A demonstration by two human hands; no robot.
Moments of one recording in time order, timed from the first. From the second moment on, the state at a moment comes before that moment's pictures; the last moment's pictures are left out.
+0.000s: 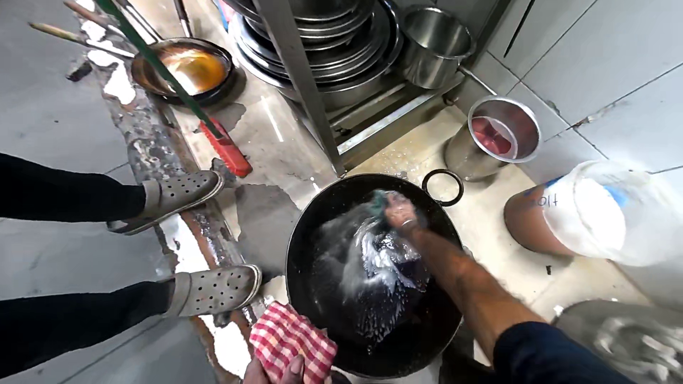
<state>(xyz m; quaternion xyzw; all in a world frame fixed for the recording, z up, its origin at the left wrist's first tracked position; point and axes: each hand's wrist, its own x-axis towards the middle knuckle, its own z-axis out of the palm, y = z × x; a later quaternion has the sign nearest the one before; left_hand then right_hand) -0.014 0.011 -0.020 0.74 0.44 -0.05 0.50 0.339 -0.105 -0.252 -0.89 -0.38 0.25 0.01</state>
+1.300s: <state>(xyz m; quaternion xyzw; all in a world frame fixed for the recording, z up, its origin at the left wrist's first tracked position) 0.004 0.014 -0.027 0.70 0.53 -0.04 0.49 0.128 -0.056 -0.156 -0.78 -0.20 0.53 0.27</state>
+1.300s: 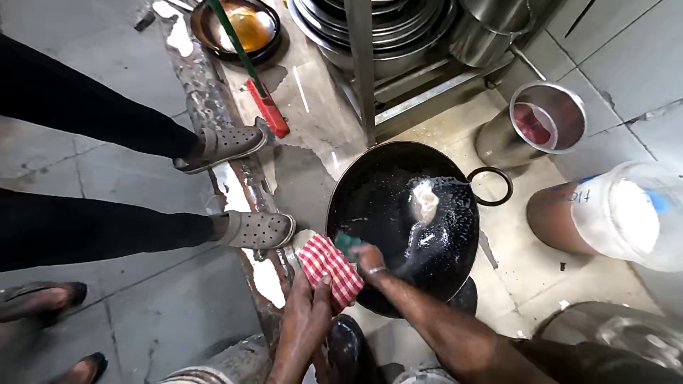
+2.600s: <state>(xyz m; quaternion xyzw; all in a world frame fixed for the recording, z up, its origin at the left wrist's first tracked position) 0.014 -0.002 -0.015 0.71 0.51 -0.07 0.48 0.121 -0.090 -0.148 -0.76 -0.25 0.51 0.31</state>
